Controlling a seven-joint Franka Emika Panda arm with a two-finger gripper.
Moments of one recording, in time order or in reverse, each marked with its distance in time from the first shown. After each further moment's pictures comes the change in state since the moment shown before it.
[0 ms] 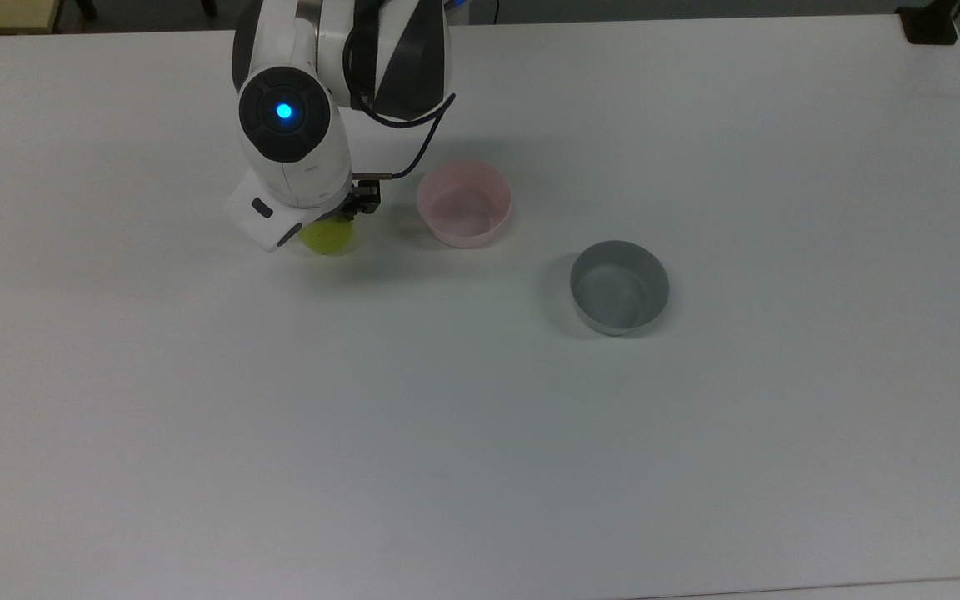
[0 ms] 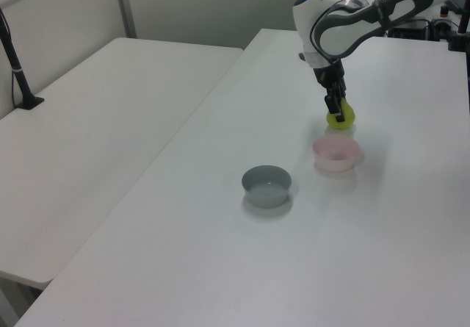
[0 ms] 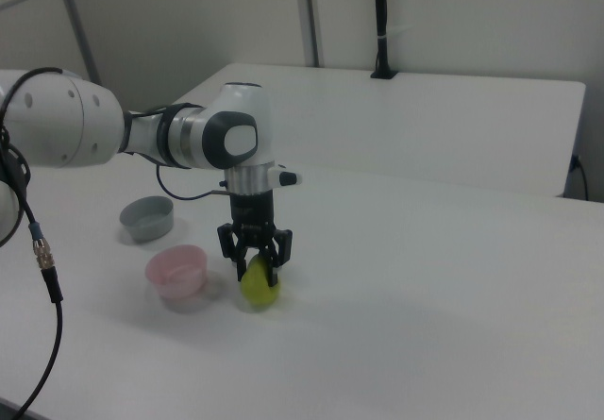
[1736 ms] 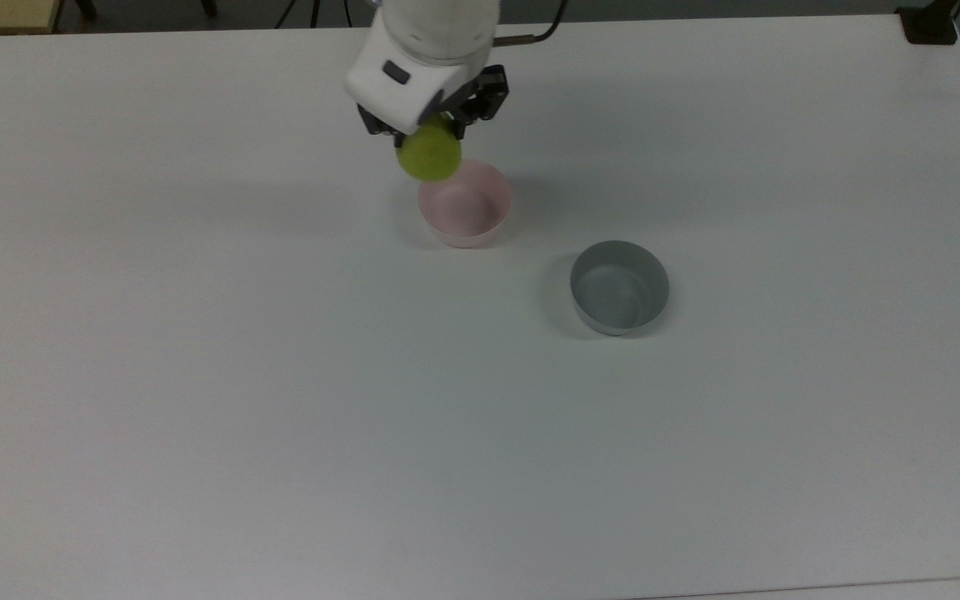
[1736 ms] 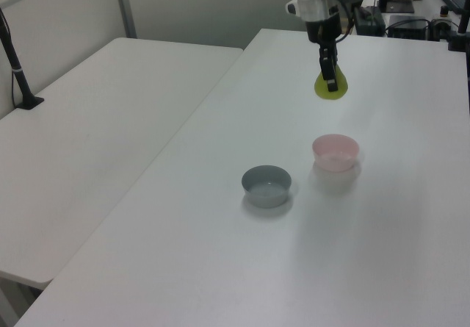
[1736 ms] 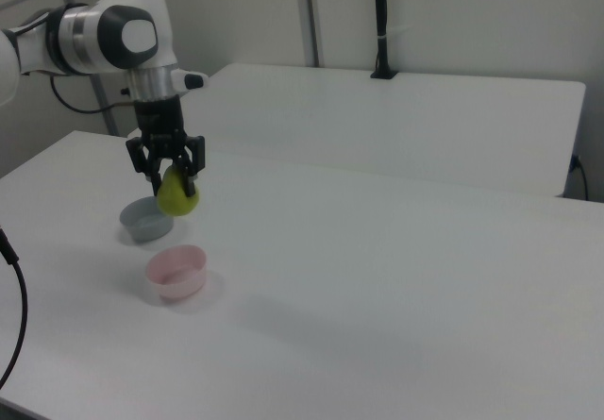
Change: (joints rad) arm 0.215 -0.177 0.016 0.155 0.045 -0.249 0.063
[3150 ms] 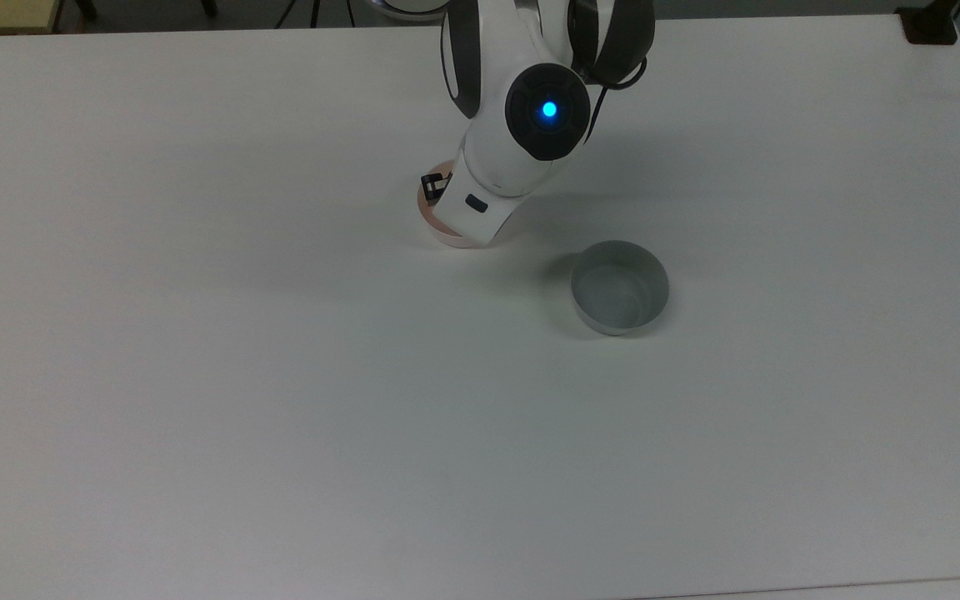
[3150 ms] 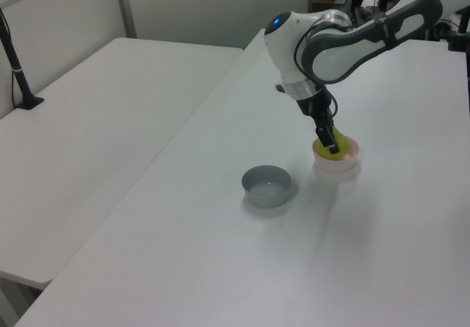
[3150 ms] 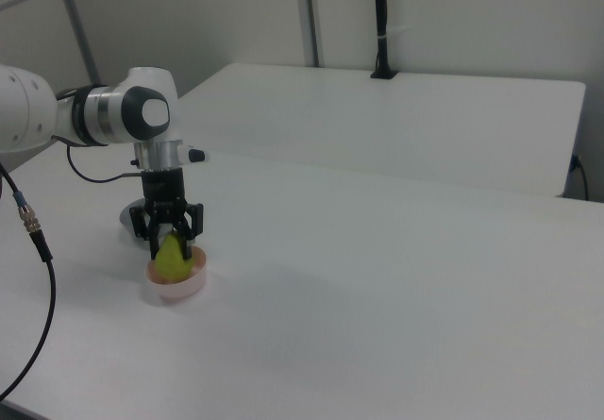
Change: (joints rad) arm 0.075 0.195 0.000 -0.081 -0.006 0.085 0.018
